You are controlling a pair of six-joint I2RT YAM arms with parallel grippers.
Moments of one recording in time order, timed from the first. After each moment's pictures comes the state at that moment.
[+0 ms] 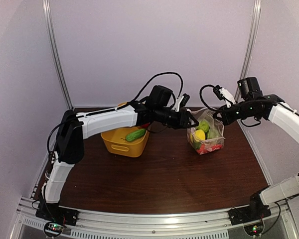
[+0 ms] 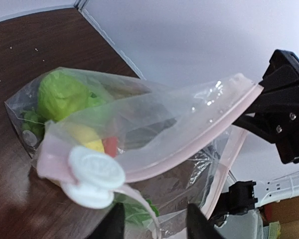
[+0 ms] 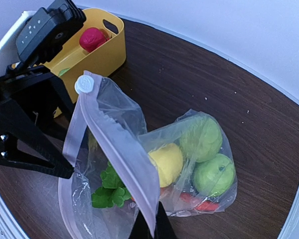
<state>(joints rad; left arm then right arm) -0.93 2.31 2.08 -0.21 0.51 -0.59 0.28 1.28 1.23 -0.69 -0.26 -0.18</state>
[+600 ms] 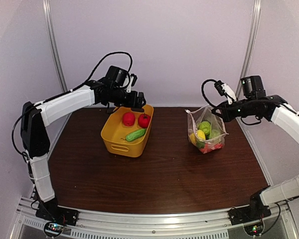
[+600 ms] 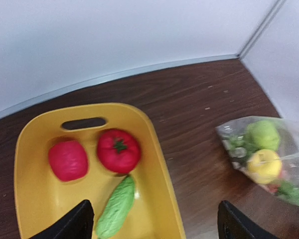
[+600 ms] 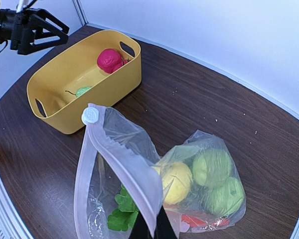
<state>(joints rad) -0.66 1.93 1.83 -0.50 0.04 -0.28 0.28 1.25 1.24 -0.64 -0.36 -0.15</state>
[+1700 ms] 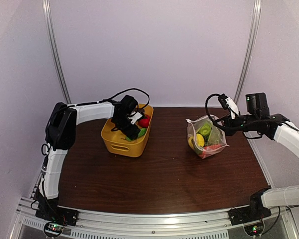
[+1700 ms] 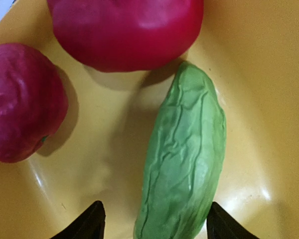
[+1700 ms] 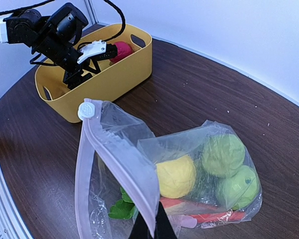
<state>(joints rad) -0.59 2.29 1.87 -0.73 -0.05 0.17 0.26 1.08 0.94 -0.45 -0.42 -0.15</state>
